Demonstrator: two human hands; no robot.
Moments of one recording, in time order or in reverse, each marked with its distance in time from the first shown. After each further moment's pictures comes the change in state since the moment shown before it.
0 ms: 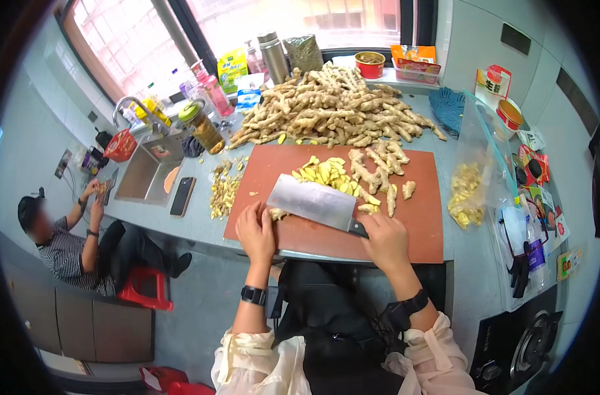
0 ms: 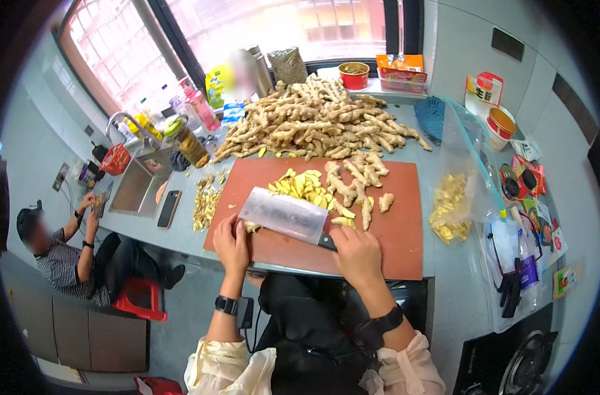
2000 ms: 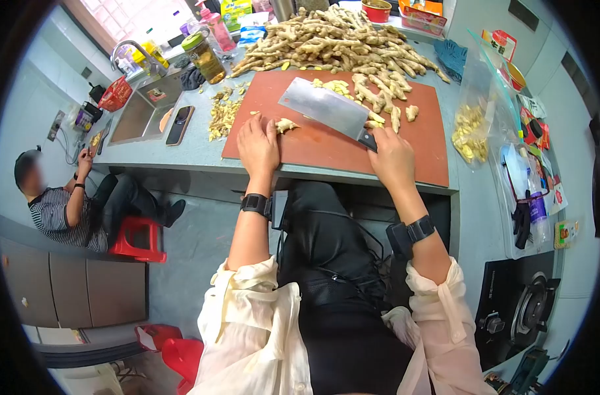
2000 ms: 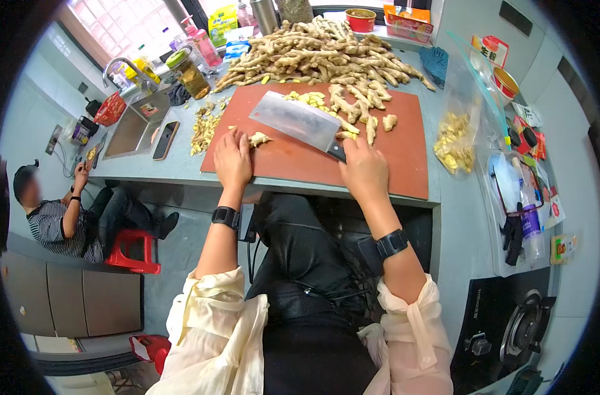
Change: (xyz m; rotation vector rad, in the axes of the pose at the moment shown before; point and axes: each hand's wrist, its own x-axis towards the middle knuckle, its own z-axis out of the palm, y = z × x) left_hand 0.005 0.003 0.006 0.169 0.040 0.080; right_hand -0.011 0.003 0.016 -0.101 0.035 0.088
